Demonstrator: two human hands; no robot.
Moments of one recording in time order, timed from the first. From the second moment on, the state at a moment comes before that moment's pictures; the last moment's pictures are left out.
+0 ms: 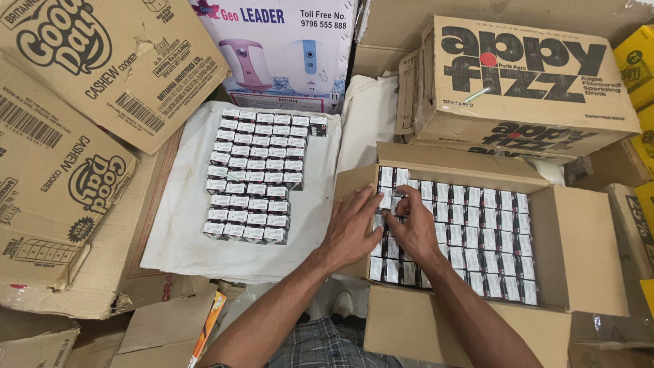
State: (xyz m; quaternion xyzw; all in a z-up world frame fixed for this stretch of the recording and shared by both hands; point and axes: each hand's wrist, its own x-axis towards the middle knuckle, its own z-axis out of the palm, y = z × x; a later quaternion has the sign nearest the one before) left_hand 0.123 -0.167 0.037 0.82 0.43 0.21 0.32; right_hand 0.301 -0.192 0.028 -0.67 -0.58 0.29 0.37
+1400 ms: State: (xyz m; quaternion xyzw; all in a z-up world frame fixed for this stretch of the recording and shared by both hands) left_hand -0.043 -0.024 -0.017 0.72 0.47 0.29 0.41; right_hand 0.170 -0.039 0.014 -0.60 -0.52 0.44 0.42
